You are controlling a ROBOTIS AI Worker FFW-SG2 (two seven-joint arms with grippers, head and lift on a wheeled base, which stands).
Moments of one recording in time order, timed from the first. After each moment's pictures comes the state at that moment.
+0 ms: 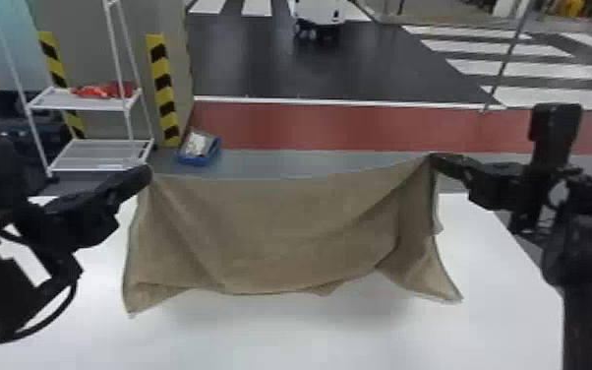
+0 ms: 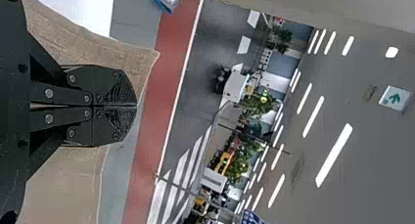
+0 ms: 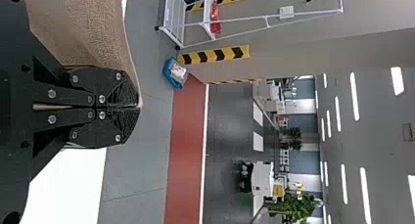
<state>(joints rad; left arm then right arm) -0.04 0.18 0.16 -2.06 0.59 0.75 -0.10 -0.34 0.00 -0.30 -1.87 0.27 0.86 0.71</state>
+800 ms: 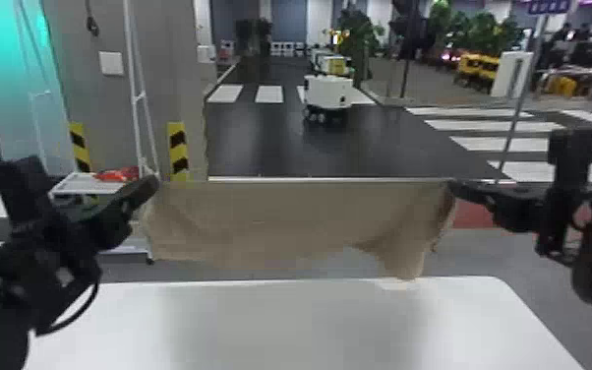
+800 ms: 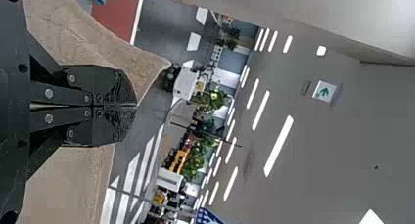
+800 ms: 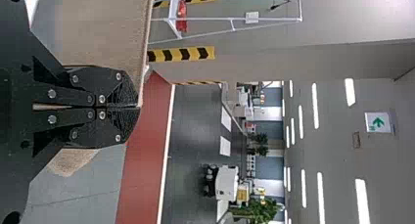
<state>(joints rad) -0.34 0.18 0.13 -1.75 0.51 0.55 -0.16 -0.59 -0.07 -0.35 -1.61 0.26 0.73 0.77</state>
